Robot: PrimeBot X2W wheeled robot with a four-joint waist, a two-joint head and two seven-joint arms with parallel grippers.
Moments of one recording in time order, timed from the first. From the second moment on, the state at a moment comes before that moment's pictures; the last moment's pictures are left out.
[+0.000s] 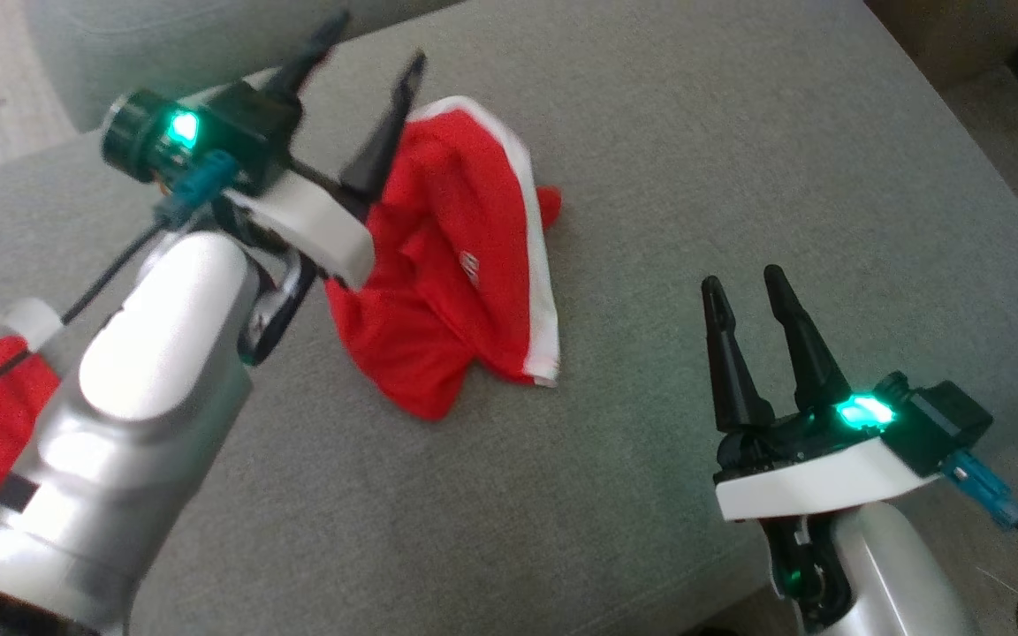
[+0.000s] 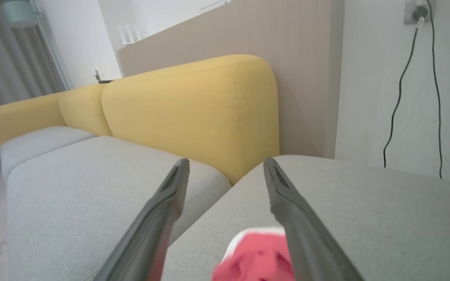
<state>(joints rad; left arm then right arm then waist) -0.83 0.29 -0.65 0.42 -0.40 -0.06 -0.02 -0.12 -0.05 0.28 0.09 0.41 0.13 -0.25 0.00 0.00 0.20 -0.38</state>
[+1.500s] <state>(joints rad) -0.20 0.26 -0.49 0.14 -0.37 0.09 -0.25 -0.11 -0.05 0.09 0.44 0.32 0.13 -0.22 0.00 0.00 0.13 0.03</state>
